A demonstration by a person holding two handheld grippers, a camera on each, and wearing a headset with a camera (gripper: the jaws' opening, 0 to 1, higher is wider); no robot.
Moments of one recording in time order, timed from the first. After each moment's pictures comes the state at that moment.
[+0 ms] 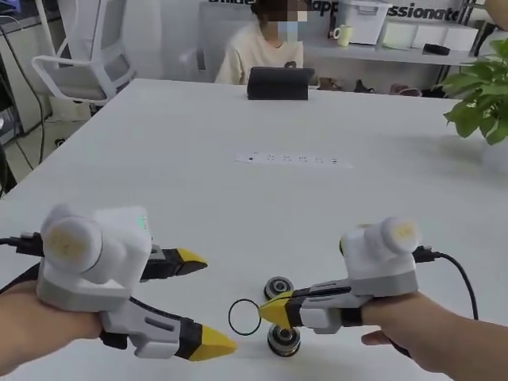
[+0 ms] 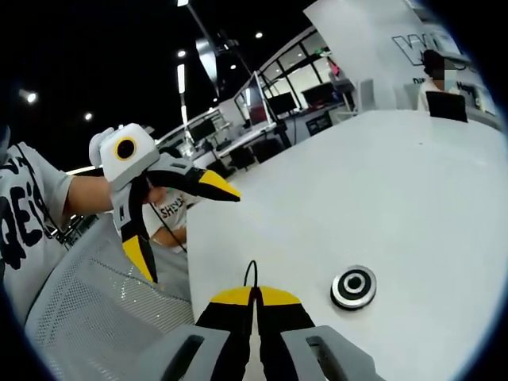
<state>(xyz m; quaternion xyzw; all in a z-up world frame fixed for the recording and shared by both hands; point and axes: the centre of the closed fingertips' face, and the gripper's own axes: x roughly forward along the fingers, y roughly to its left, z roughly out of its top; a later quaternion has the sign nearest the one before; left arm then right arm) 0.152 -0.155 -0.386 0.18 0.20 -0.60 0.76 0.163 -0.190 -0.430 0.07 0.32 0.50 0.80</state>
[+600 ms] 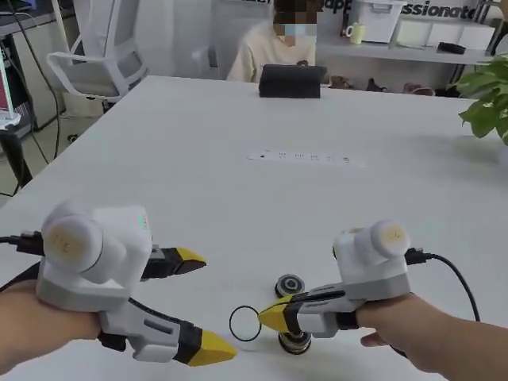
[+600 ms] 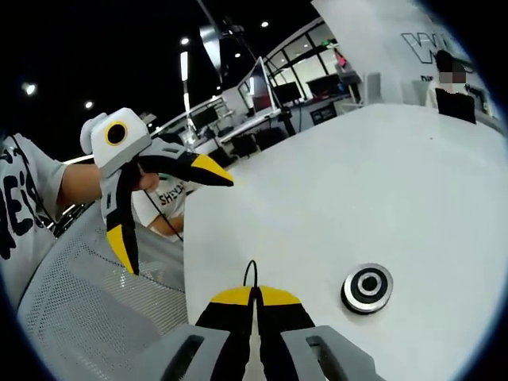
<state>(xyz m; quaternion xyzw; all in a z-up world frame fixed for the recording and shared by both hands) 0.146 -0.141 -0.390 0.18 0.22 -0.59 0.76 0.161 -0.176 -0.448 0.04 0.33 0.51 0.79</state>
